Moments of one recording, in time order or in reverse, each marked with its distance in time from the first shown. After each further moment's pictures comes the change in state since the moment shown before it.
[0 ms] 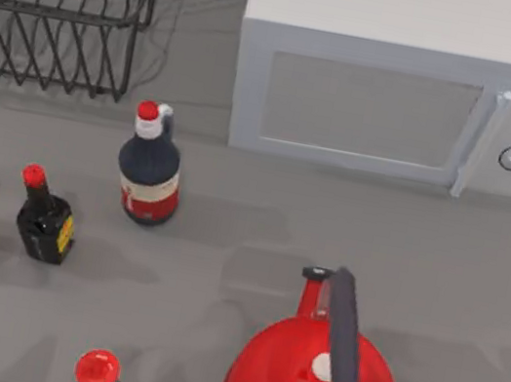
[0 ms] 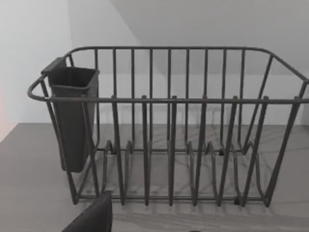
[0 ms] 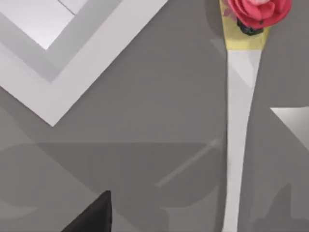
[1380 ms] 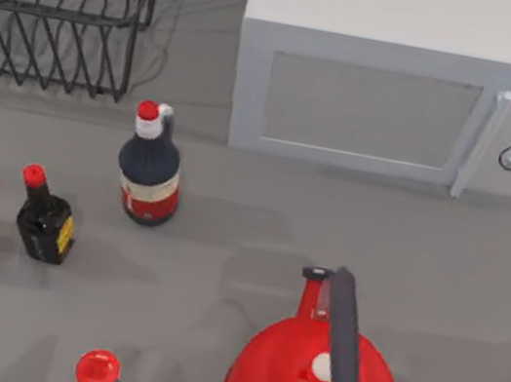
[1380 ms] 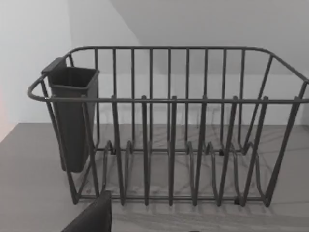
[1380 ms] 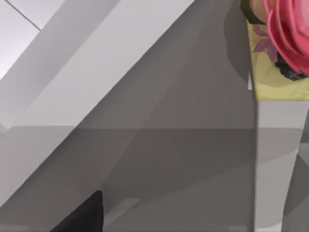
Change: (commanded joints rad) left arm 0.000 0.000 0.000 0.000 0.000 0.000; right arm 0.001 0.168 -0.182 0.350 0.000 0.004
